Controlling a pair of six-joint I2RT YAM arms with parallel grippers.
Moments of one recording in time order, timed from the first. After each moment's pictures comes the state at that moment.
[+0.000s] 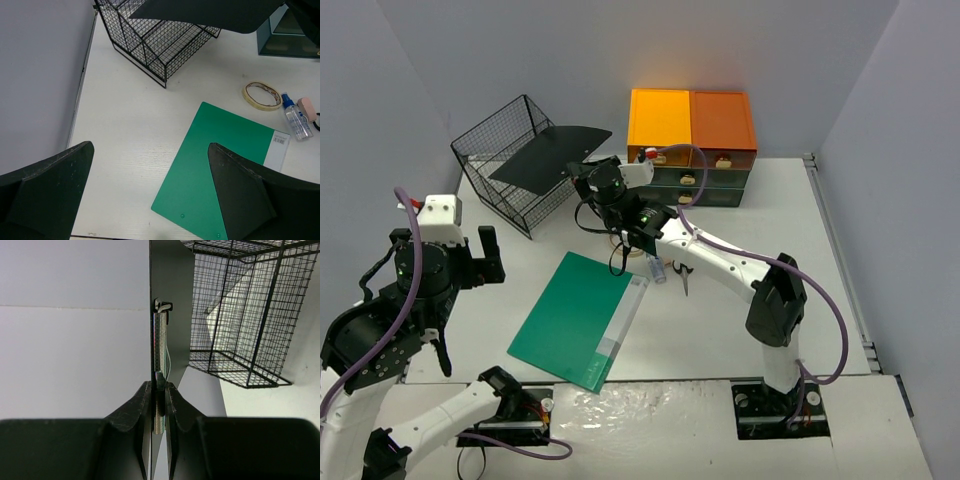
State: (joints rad) left arm -0.61 0.78 1.48 -1.16 -0.63 -0.22; right arm 0.93 1.91 1.77 -0.06 0.56 1.48
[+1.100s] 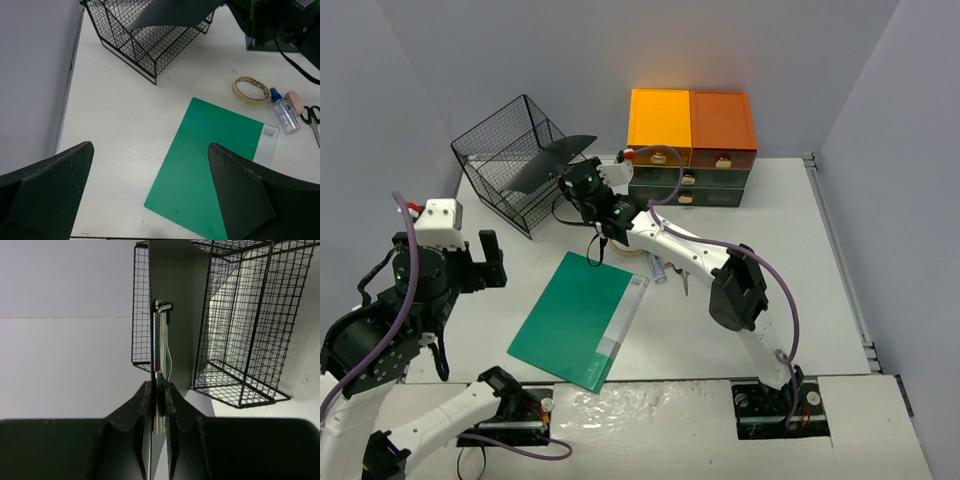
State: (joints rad) left arm -0.61 0.76 1.47 -1.16 -0.59 -0.24; right arm 0.92 2.18 2.04 -0.13 0.58 1.51
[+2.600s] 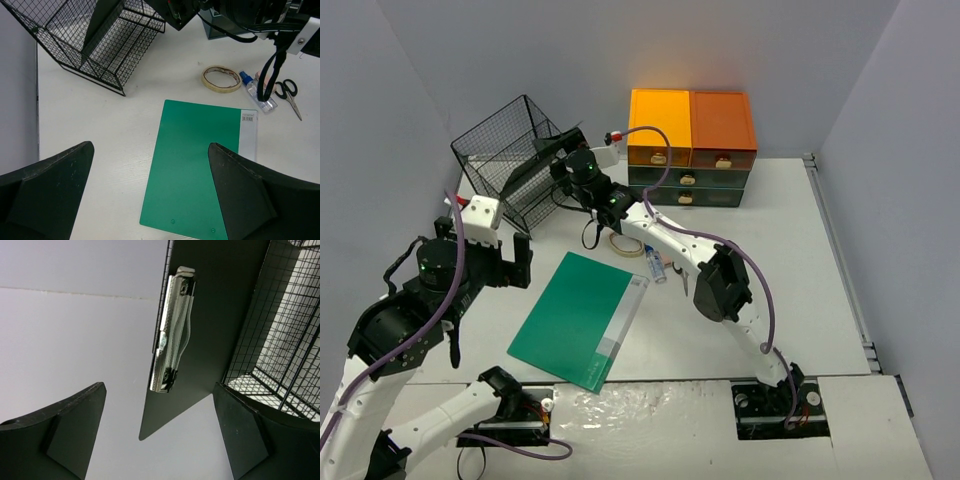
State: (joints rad) left arm -0.61 0.77 1.35 -0.99 -0.38 -0.09; right arm 0.87 2.35 2.28 -0.07 0.40 1.40
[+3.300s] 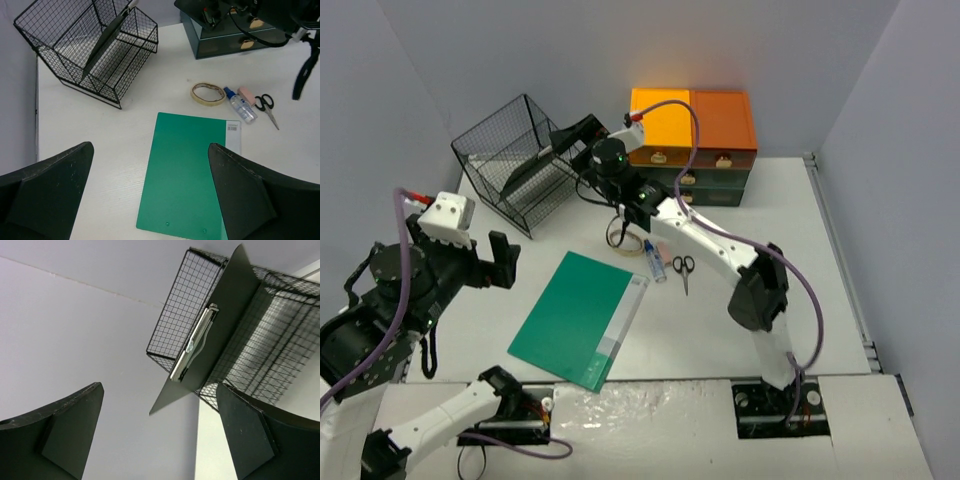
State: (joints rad) left arm -0.61 0.77 1.51 -1.06 -0.34 -0.09; right arm 0.85 2.09 2.03 -0.02 0.37 1.14
